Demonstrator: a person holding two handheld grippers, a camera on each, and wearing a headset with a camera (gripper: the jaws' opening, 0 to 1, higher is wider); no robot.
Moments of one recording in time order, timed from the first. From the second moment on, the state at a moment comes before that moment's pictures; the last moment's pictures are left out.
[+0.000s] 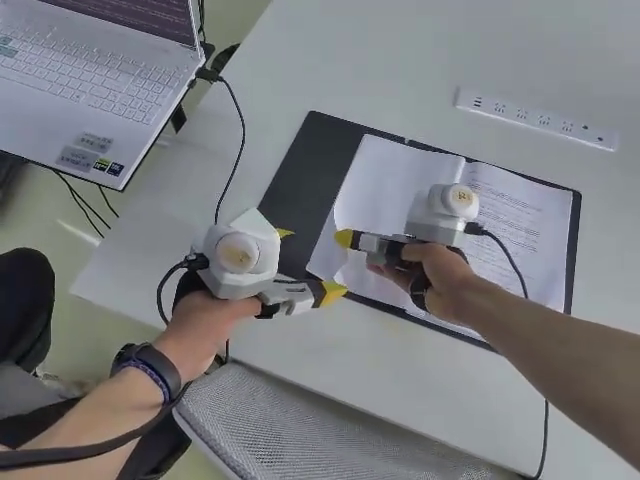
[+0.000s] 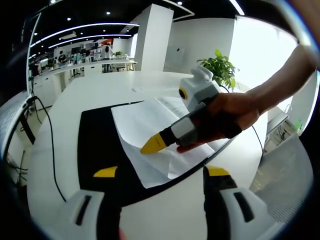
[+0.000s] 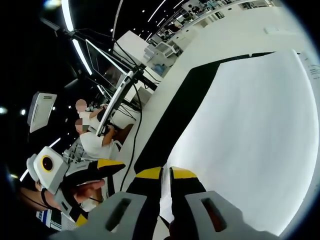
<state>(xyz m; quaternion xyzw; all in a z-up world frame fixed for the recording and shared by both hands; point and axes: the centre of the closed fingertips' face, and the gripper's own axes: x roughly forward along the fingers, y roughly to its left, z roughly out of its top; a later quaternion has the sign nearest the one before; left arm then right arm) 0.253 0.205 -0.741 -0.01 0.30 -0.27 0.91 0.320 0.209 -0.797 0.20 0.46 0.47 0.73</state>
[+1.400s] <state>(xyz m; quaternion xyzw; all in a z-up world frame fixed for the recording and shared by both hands) 0.283 0.180 -0.789 0.07 0.35 -0.31 0.88 0.323 0.111 -0.732 0.21 0.38 0.45 0.78</state>
